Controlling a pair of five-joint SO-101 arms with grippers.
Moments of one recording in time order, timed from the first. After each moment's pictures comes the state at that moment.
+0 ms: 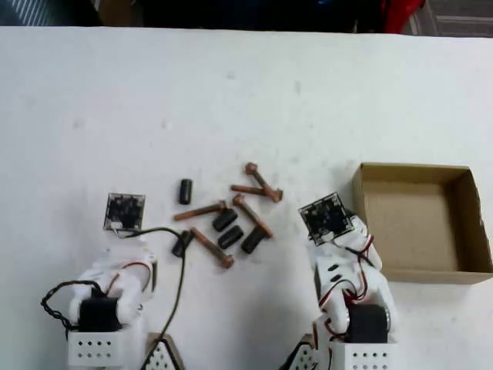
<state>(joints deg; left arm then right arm) -7.3 -104.3 97.1 73.4 -1.5 -3.8 -103.0 86.6 57.2 30.5</state>
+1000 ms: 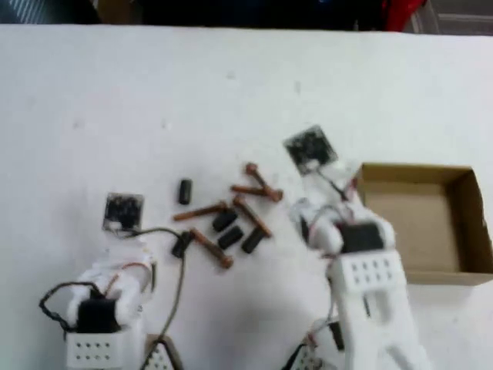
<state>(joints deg) -7.3 -104.3 97.1 73.4 -1.5 -12.1 -46.9 53.6 58.3 21.1</state>
